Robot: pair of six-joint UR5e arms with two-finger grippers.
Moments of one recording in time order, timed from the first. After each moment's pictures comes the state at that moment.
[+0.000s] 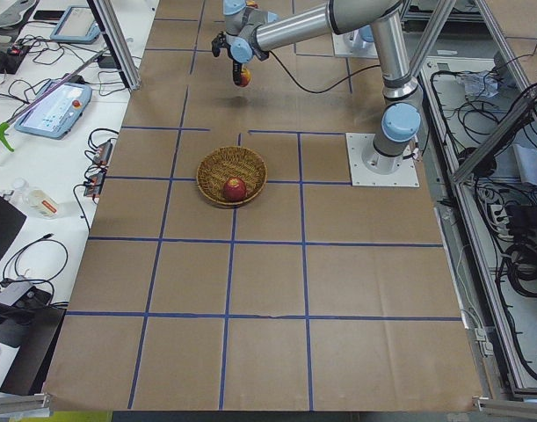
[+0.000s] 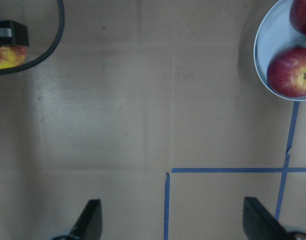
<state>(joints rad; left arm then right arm) -1.96 -2.15 -1.55 -1.02 1.59 -0.36 1.59 -1.61 1.63 -1.49 -1.57 0.02</state>
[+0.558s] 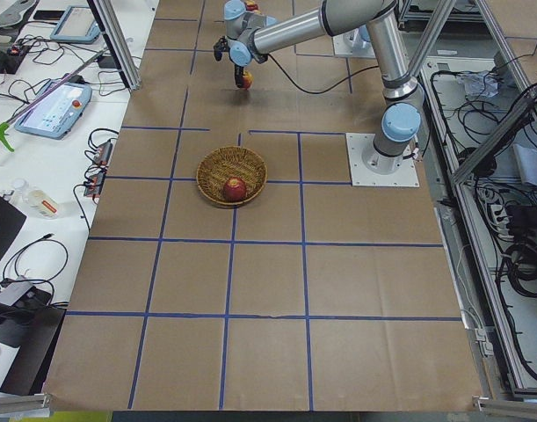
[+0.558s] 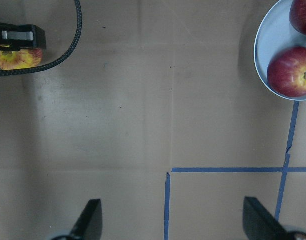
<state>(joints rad) -1.97 -2.18 -1.55 -1.01 1.57 -0.37 1.59 -1.61 1.63 -1.49 -1.56 0.02</state>
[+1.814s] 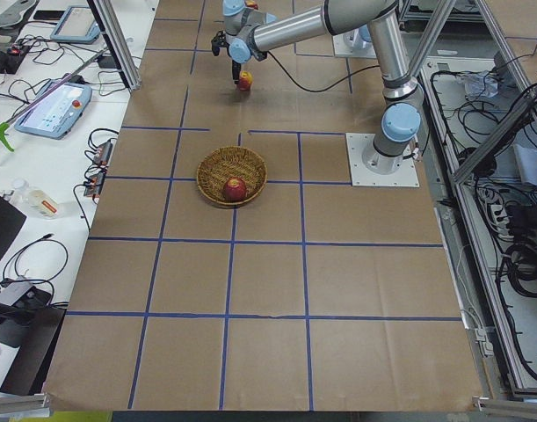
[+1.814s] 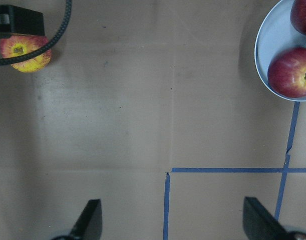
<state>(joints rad) -1.94 -2.08 -1.50 -1.04 1.55 -0.35 1.59 -1.61 1.63 -1.49 -1.56 0.01</state>
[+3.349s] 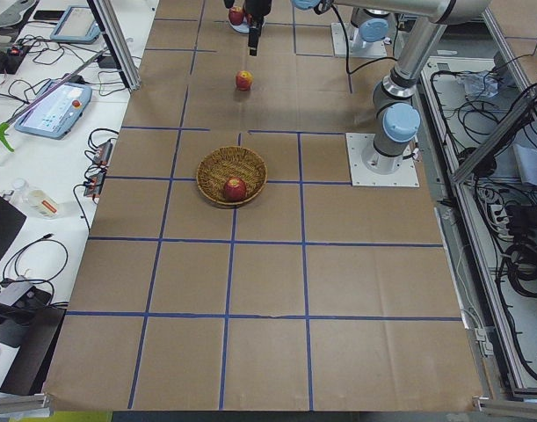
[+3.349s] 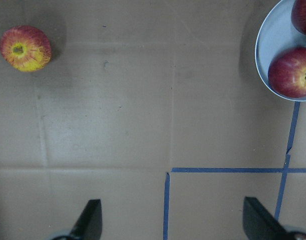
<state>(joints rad) -1.59 -1.53 -1.54 -1.58 1.55 0.08 1.59 -1.61 1.63 -1.49 -1.56 0.01</state>
